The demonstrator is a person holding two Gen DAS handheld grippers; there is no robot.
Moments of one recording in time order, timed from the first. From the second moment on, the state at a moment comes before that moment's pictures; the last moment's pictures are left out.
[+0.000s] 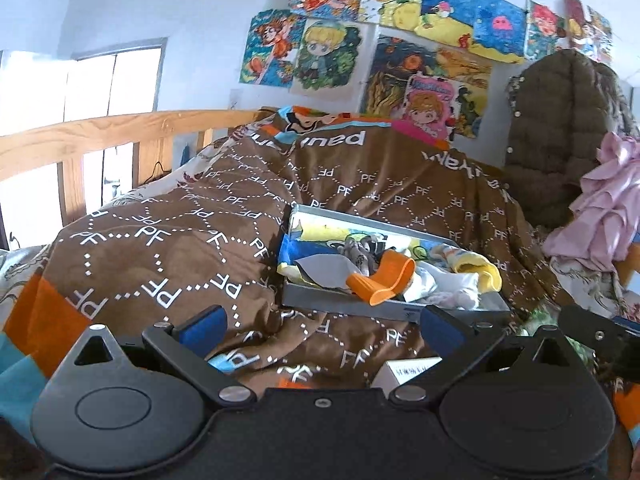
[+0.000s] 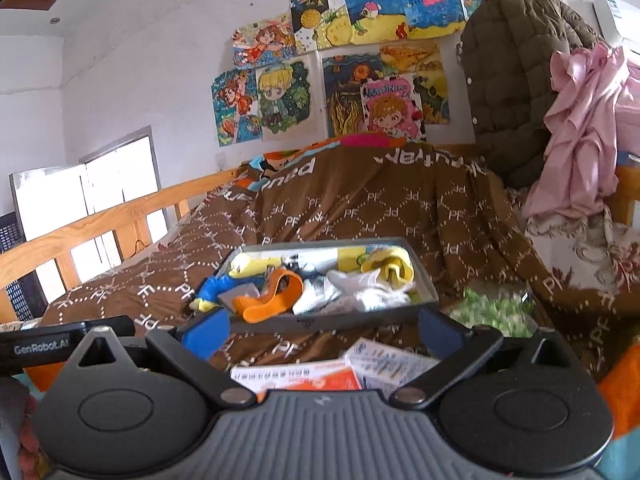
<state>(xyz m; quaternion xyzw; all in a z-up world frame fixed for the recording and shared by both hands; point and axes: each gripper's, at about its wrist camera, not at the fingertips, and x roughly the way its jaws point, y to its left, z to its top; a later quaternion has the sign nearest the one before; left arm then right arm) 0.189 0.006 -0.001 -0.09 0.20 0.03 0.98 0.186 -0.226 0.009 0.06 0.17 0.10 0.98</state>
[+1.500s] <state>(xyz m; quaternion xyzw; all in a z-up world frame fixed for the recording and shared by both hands) 0.083 -0.015 -0.008 -0.04 0.14 0.05 0.99 0.100 -0.236 -0.010 0.07 0.15 0.05 0.99</state>
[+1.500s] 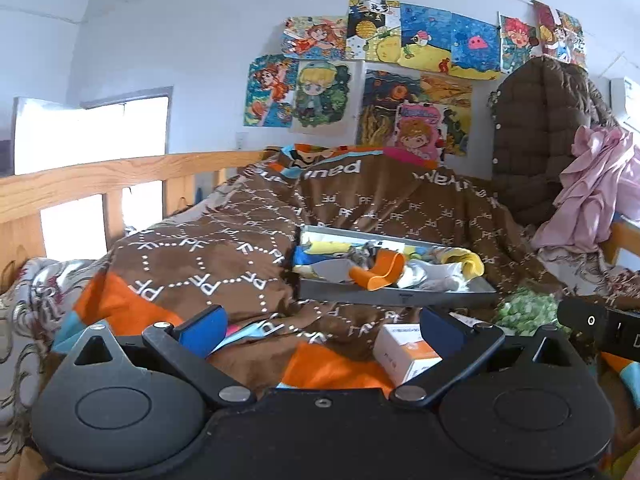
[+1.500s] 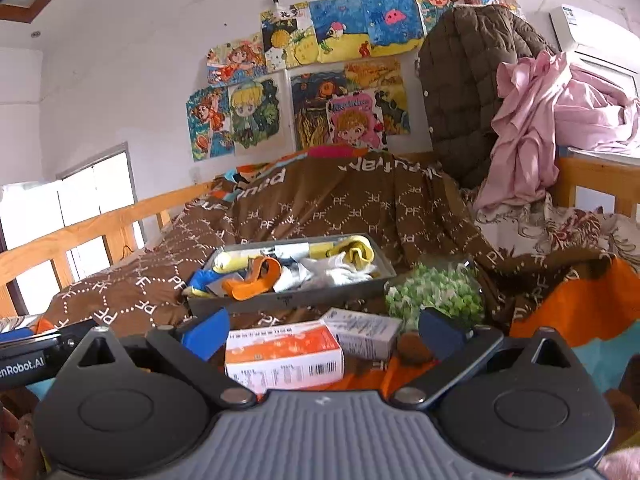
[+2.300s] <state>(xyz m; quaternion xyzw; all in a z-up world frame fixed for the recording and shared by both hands) 0.080 0.027 -0.031 -0.01 0.15 0.01 0.99 0.101 -0.211 -0.023 0.05 0.16 0.03 0.98</state>
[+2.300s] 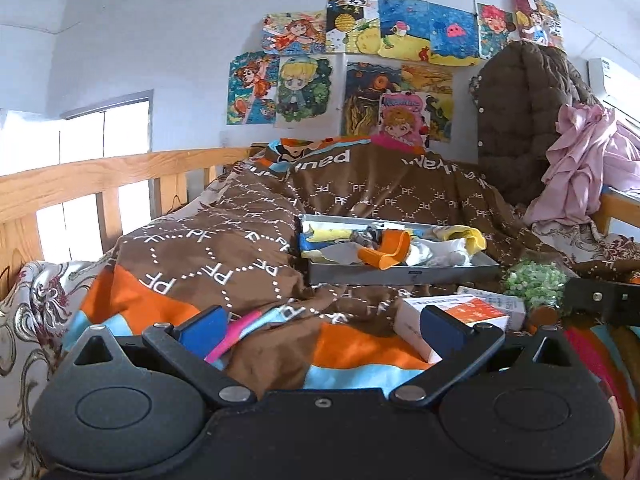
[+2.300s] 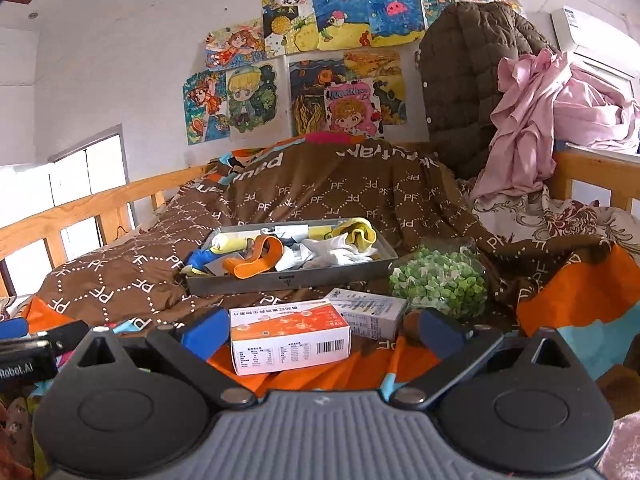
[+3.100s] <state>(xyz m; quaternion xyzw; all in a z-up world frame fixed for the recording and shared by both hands) 0.103 0.052 -0.057 -0.04 0.17 0.06 0.98 0.132 -0.177 -0.056 0.05 0.21 0.02 0.98</state>
